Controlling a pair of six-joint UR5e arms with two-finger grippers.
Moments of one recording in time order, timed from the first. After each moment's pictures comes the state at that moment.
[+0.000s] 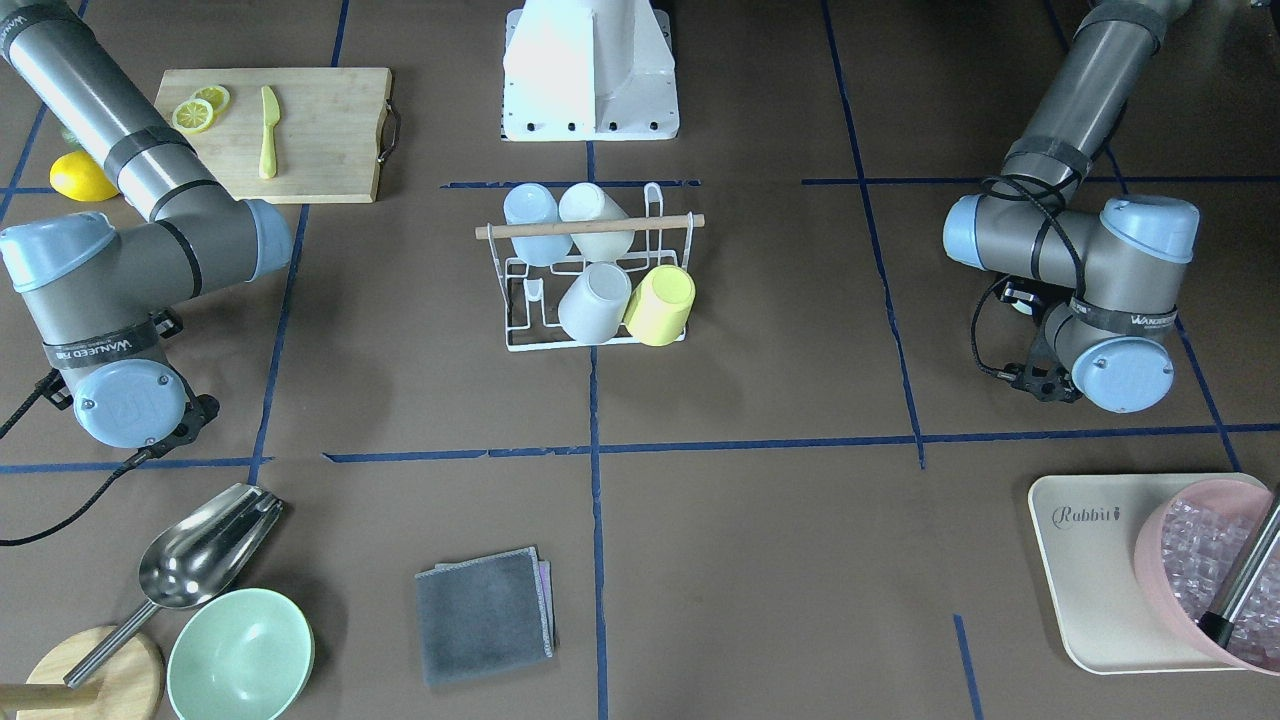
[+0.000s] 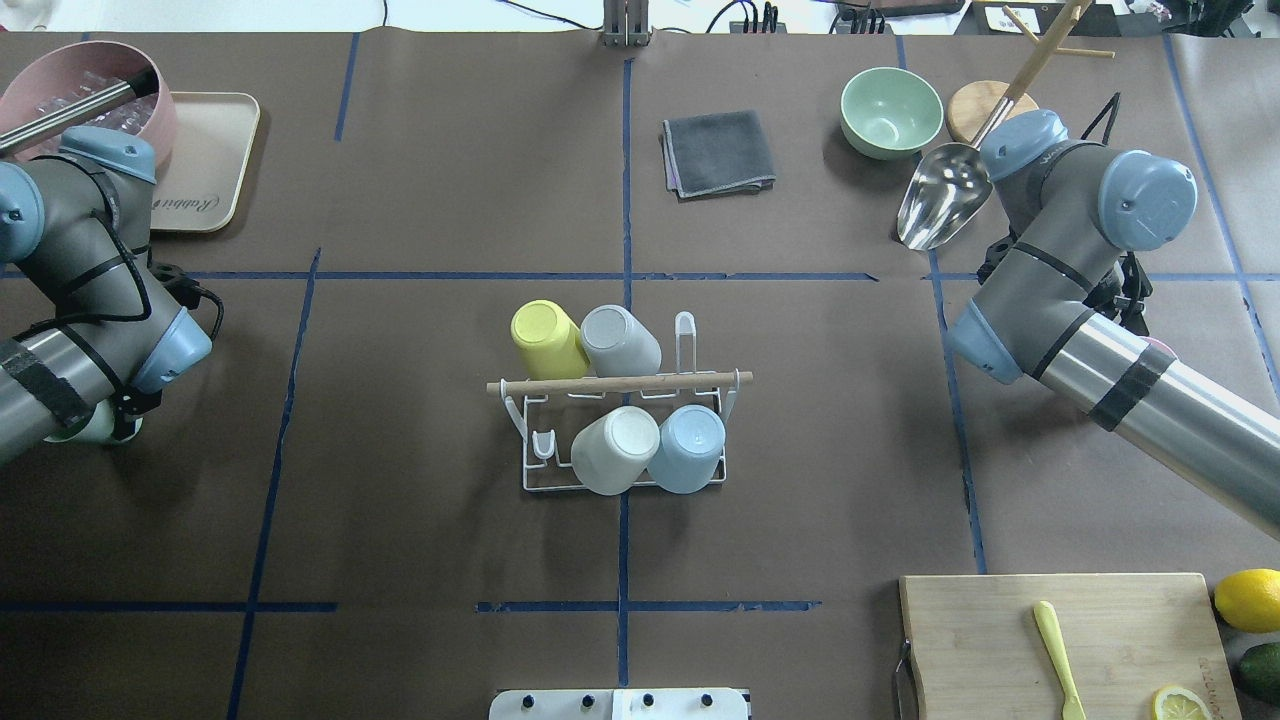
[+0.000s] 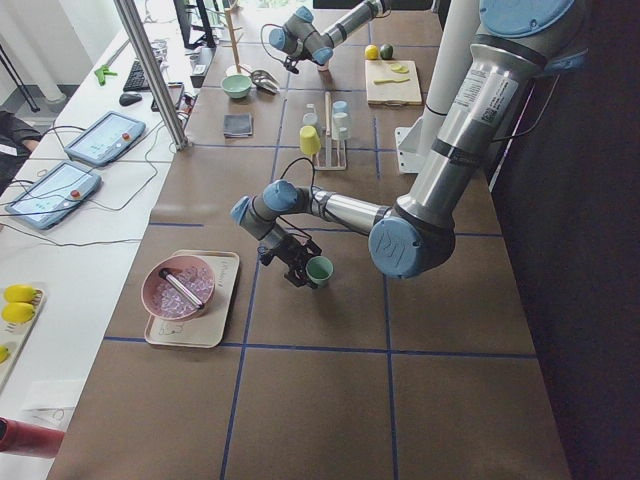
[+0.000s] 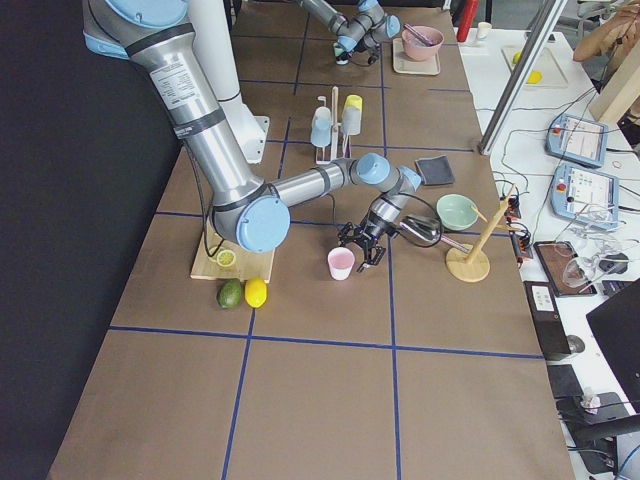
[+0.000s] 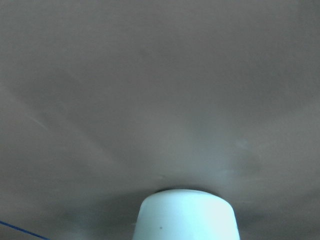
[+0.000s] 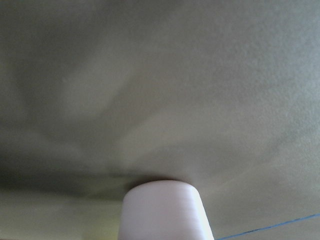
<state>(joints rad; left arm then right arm) -0.92 -2.01 -1.30 -0.85 -2.25 0.21 0.87 -1.07 1.33 -2.26 1.93 -0.35</state>
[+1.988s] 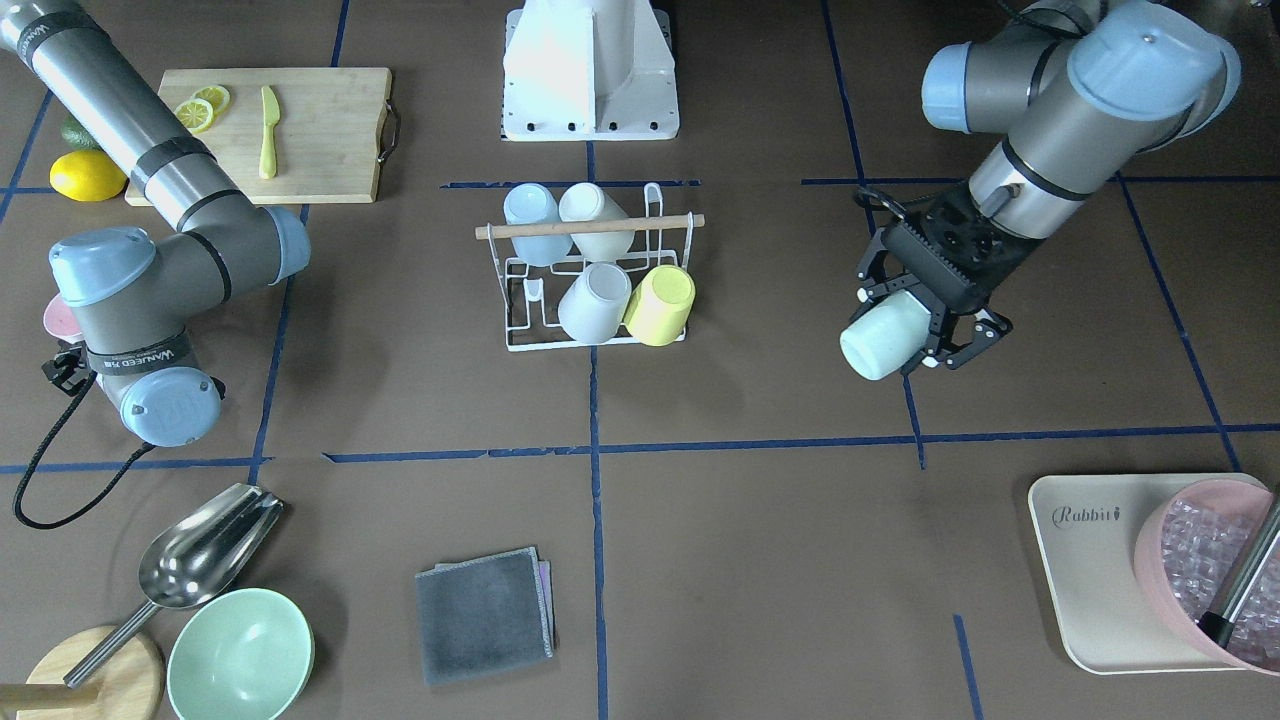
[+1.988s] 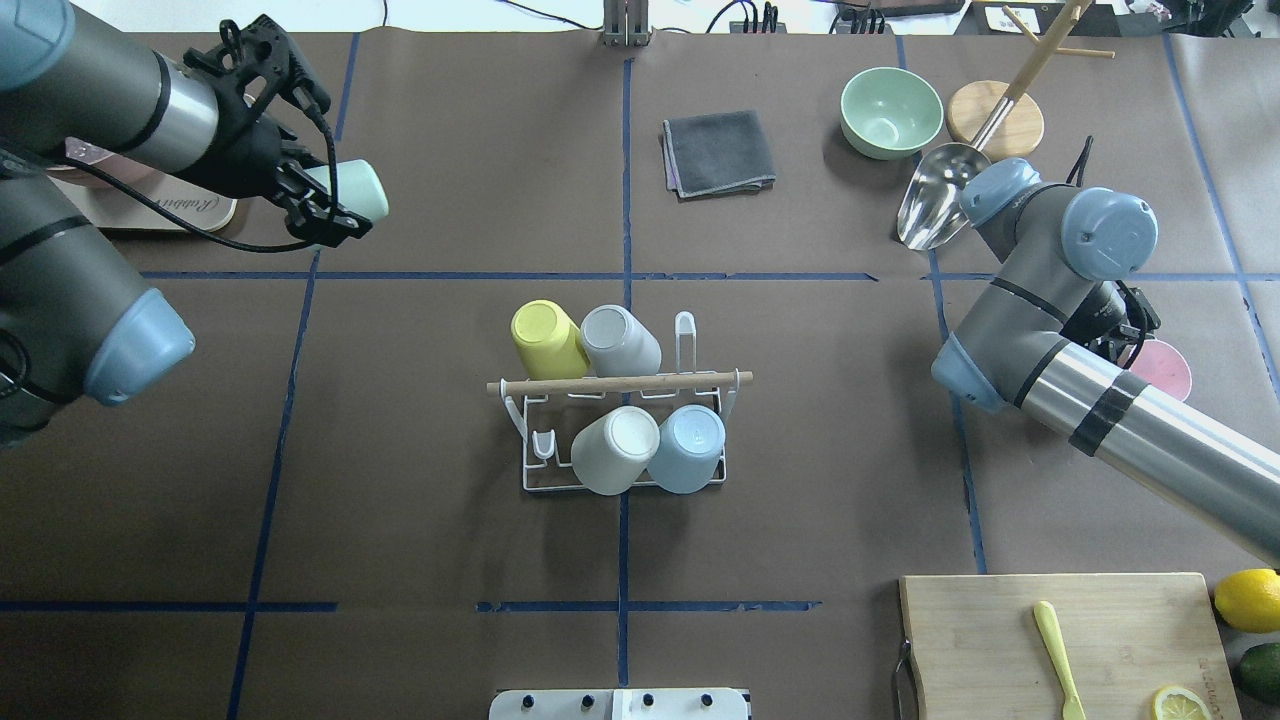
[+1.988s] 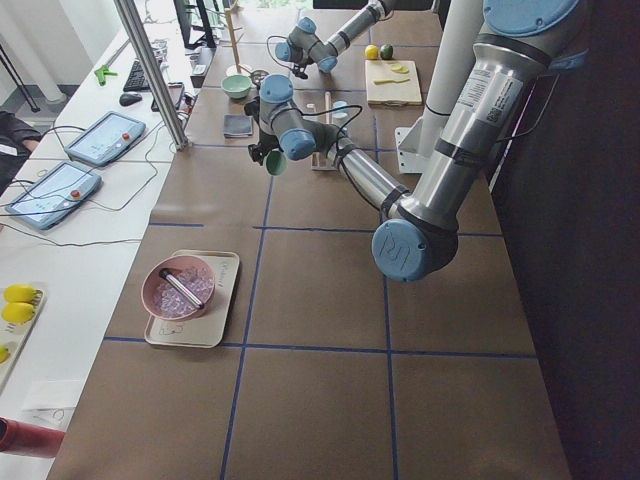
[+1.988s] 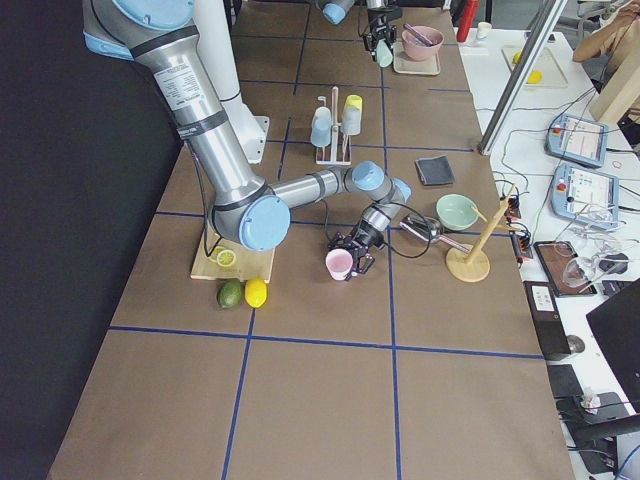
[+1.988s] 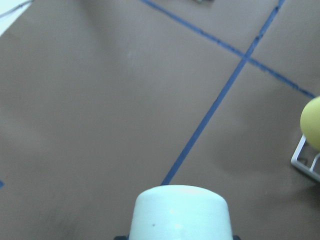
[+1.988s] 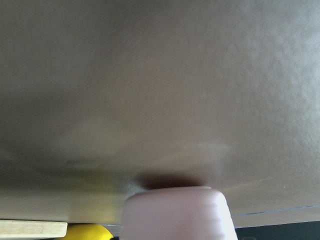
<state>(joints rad) -0.90 -1.99 -1.79 -2.04 -2.10 -0.17 0.82 -1.07 1.27 -2.33 1.86 -0.42</state>
